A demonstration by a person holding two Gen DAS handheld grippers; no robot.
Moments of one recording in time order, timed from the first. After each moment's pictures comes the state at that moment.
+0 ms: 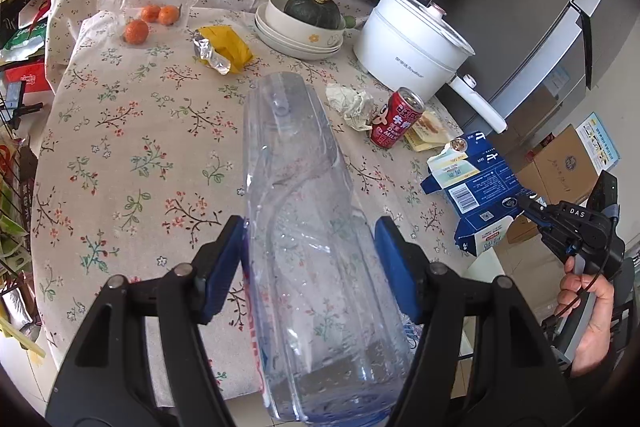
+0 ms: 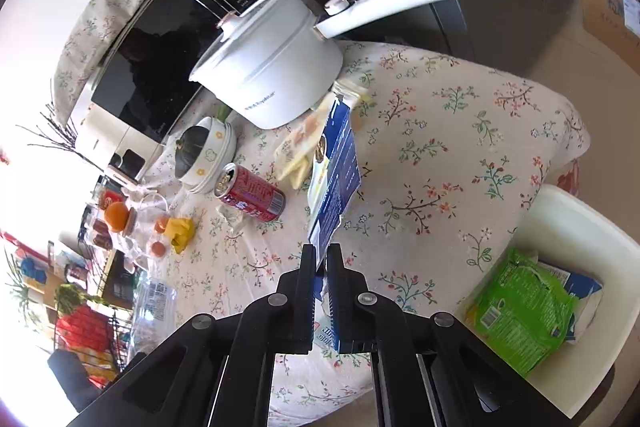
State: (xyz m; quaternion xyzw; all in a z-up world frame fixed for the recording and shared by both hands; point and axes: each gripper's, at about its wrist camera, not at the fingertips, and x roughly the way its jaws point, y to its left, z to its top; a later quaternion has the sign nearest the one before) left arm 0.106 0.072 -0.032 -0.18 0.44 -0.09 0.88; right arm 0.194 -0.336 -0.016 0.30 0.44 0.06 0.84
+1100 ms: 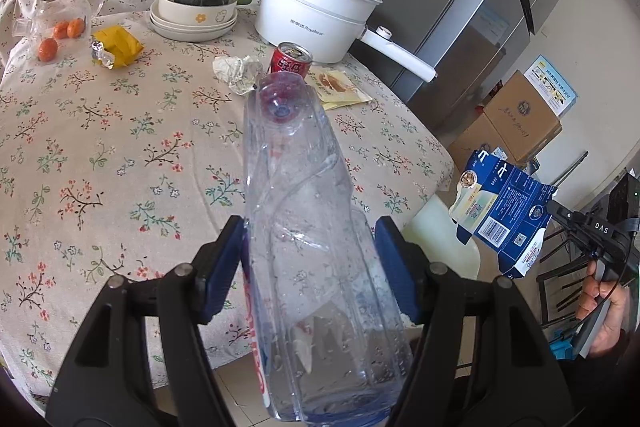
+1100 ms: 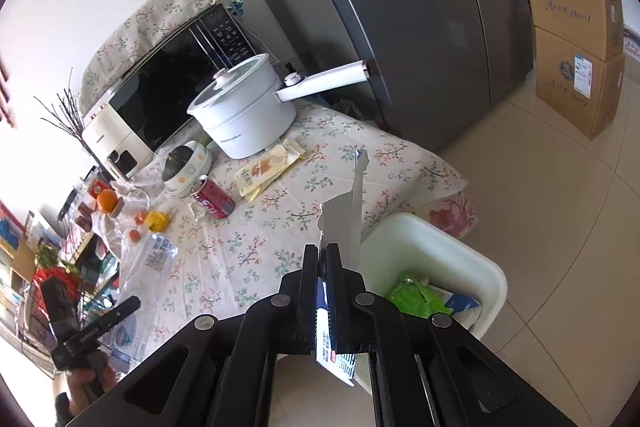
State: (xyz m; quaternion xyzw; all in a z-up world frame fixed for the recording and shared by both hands) left arm 0.087 -0.020 -0.034 -0.13 0.43 -0.20 0.87; right arm 0.057 -0.447 0.021 0.23 0.40 0.01 0.89
